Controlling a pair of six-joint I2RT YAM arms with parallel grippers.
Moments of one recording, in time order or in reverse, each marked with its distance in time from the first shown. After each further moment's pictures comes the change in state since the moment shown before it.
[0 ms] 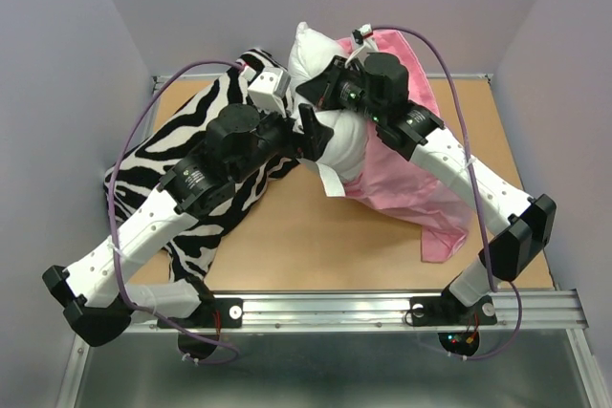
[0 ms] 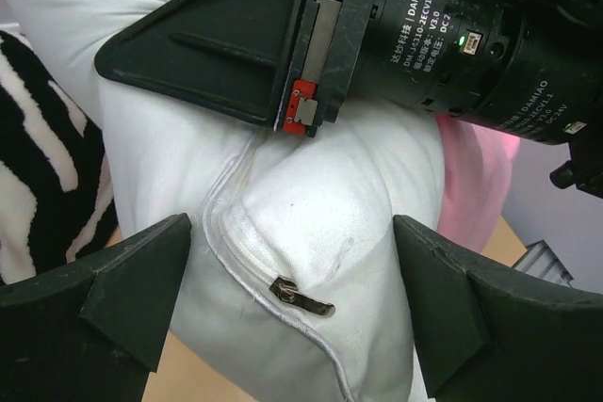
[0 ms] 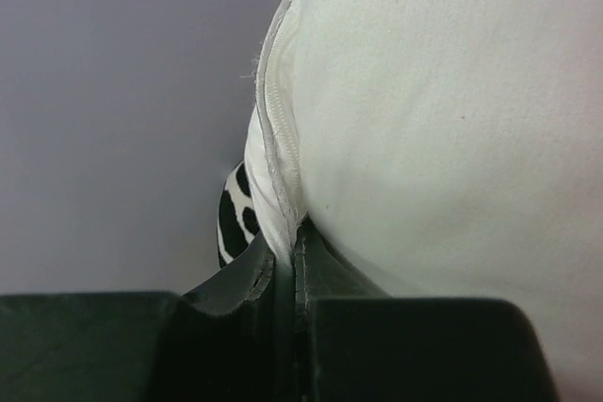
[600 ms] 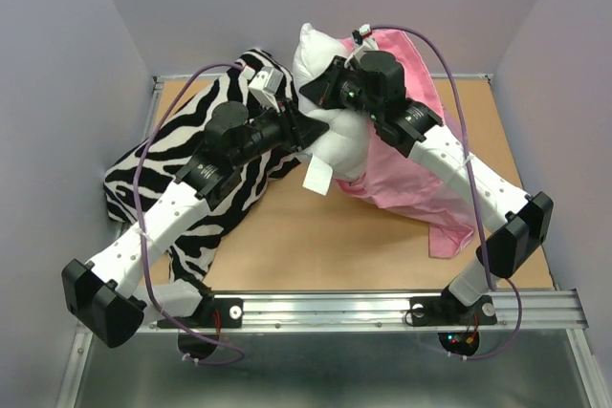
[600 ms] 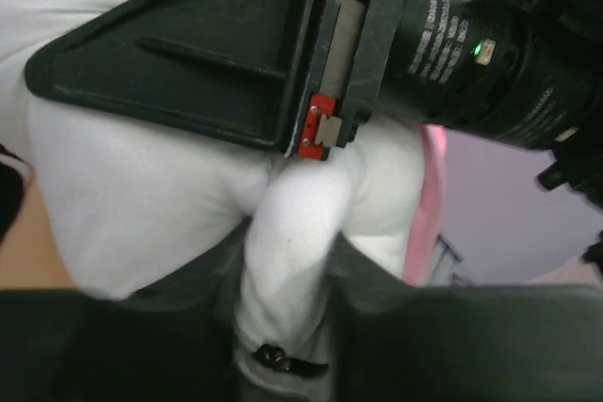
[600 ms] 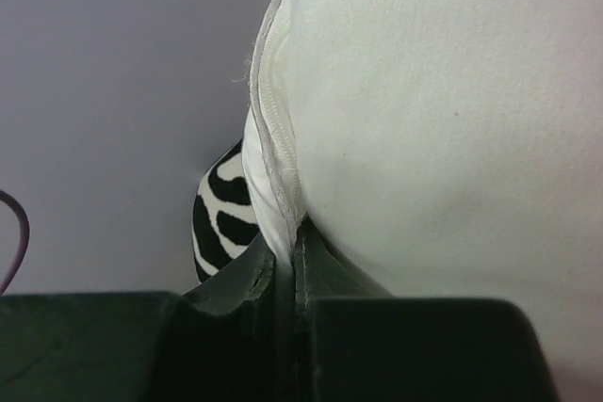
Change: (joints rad) left arm 0.214 0.018 -0.248 0.405 0.446 -0.177; right arm 0.007 0.029 0.038 -0.077 0.005 -0.006
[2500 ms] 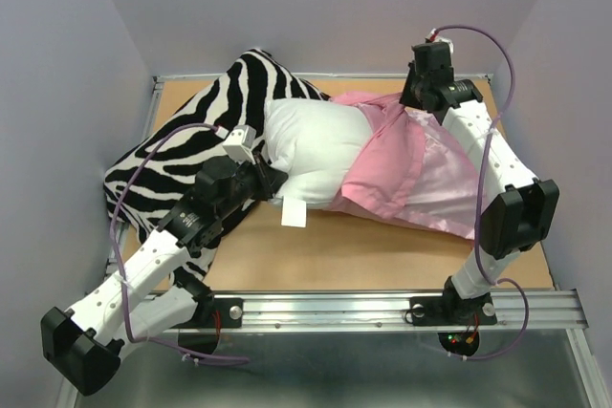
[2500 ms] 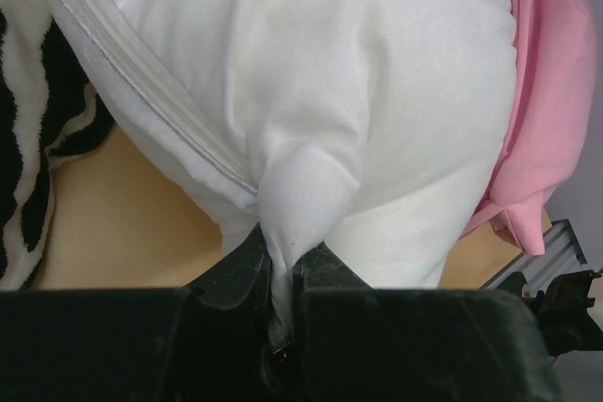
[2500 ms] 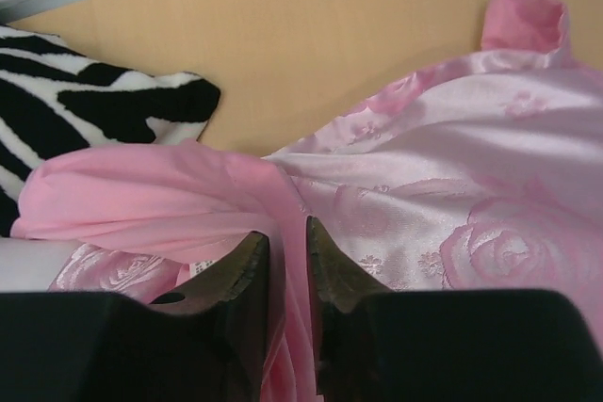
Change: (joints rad) left arm 0.016 -0.310 -0.410 -0.173 -0.263 0.011; right arm -0.409 0.079 0.032 -0.414 0.406 -0.330
